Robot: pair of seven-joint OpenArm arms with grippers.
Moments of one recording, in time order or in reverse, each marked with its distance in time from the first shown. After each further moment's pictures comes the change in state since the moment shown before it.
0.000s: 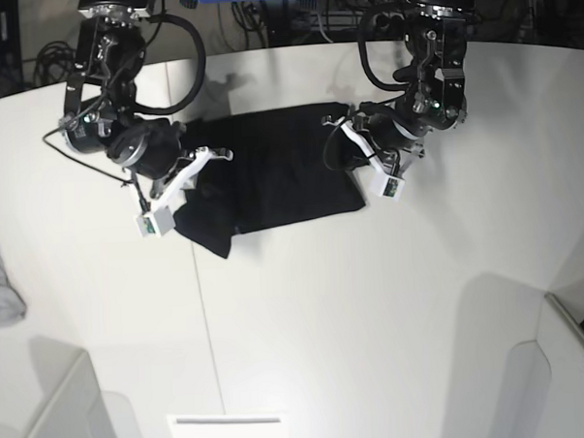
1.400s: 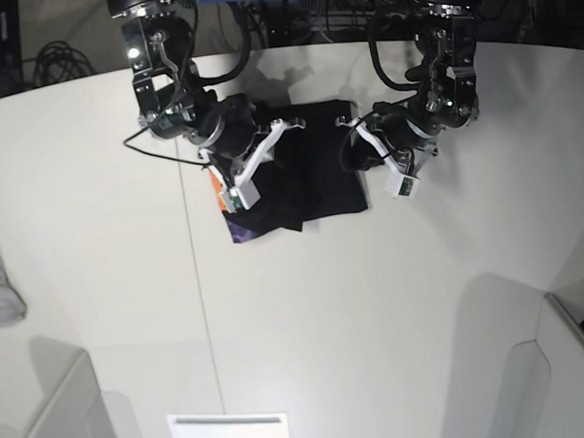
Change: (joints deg) left arm 0.6 -1.1 -2.9 0.3 -0.7 -0.7 0.1; right arm -1.2 0.3 -20.3 -13.9 -5.0 -0.6 18.0
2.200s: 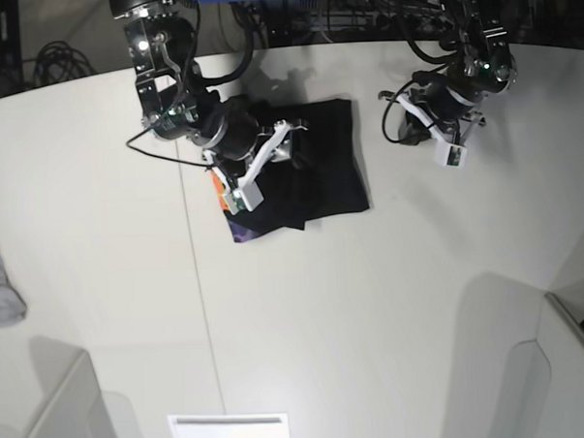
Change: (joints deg) left arm 9.9 0.0 -14.8 9.8 1.2 -6.6 2.8; right arm 0.6 -0.3 -0.1 -0.1 0.4 0.0 0.6
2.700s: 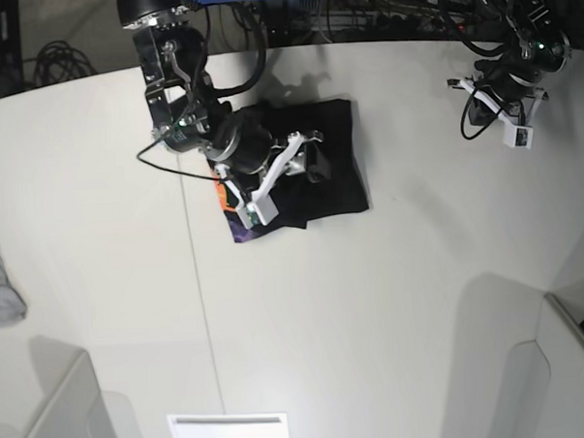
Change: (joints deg) left arm 0.4 -0.1 -18.9 0.1 0.6 -7.8 6.5; right arm 3.1 -1.9 -2.6 -1.1 -0.4 0.0 0.0
